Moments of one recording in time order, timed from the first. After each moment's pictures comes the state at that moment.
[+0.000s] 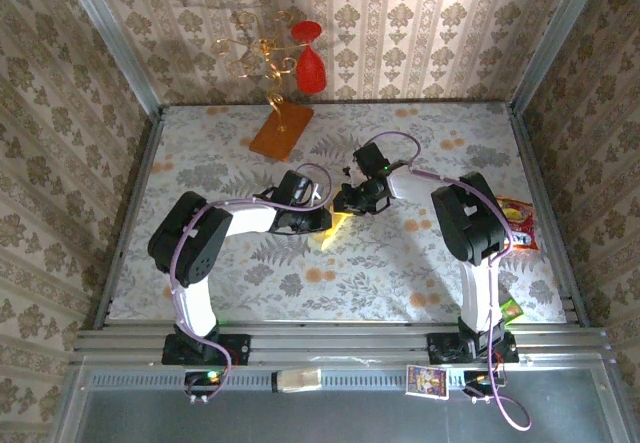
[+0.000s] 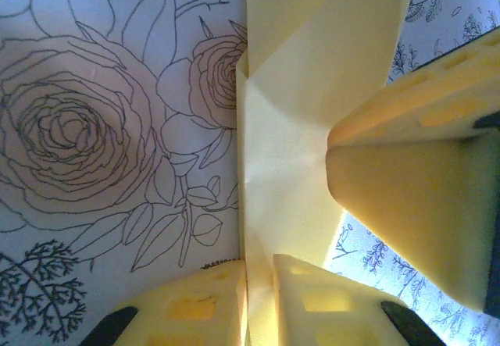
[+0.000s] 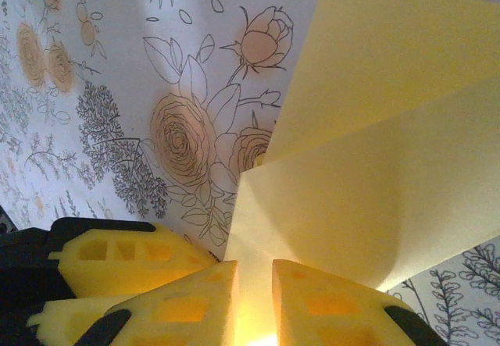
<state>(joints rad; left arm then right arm) -0.64 1.86 0.96 -0.05 0.41 -0.59 0.45 2.04 1.34 -0.43 -0.51 0.50</state>
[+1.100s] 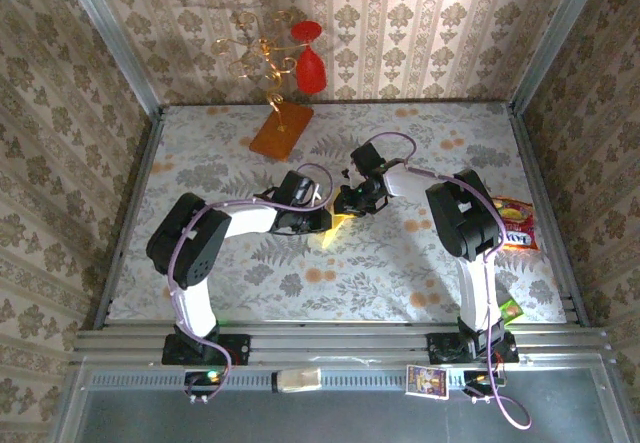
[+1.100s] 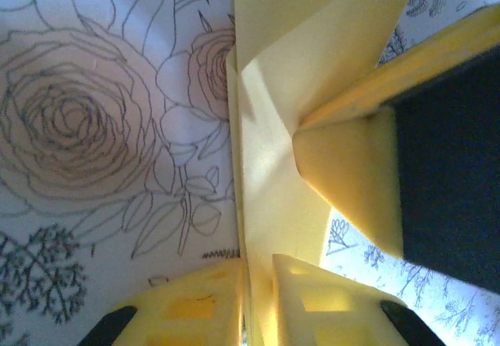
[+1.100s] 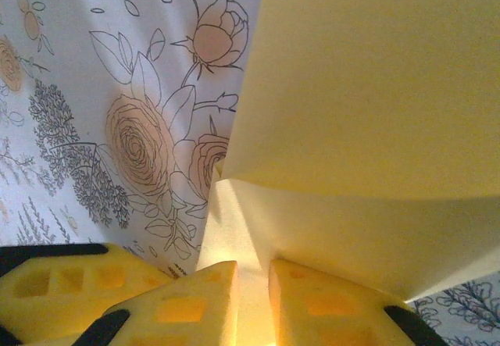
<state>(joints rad) -0.65 1.83 0.96 -0.10 0.37 -0.58 0.45 2.10 1.40 -0.50 -0.48 0.47</state>
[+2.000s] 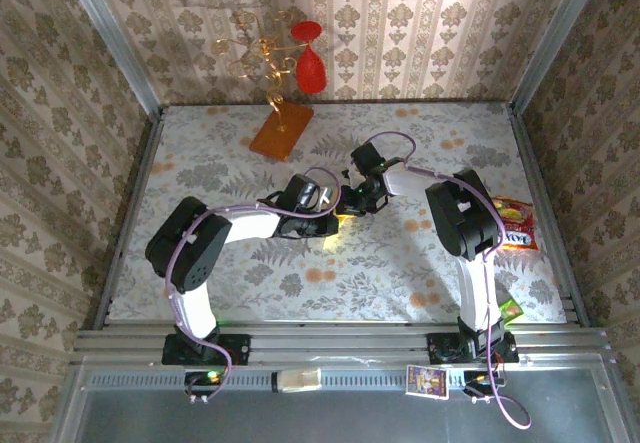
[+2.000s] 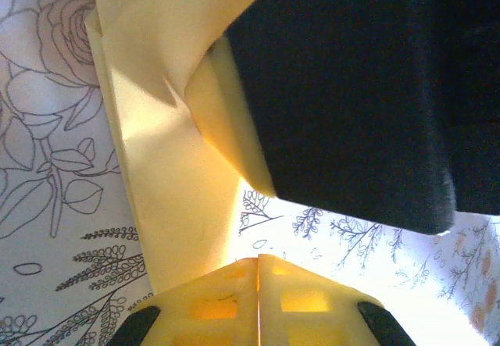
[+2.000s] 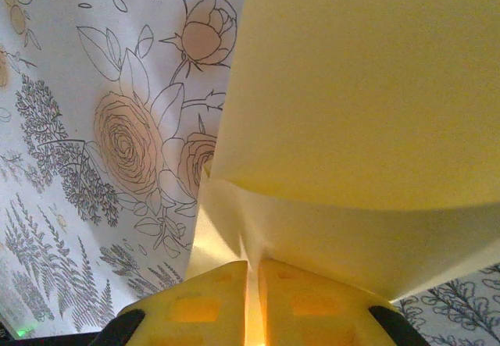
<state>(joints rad) -0.70 1.82 0.93 -0.02 0.43 -0.59 0.45 2.10 1.41 -0.52 -0.47 0.45</state>
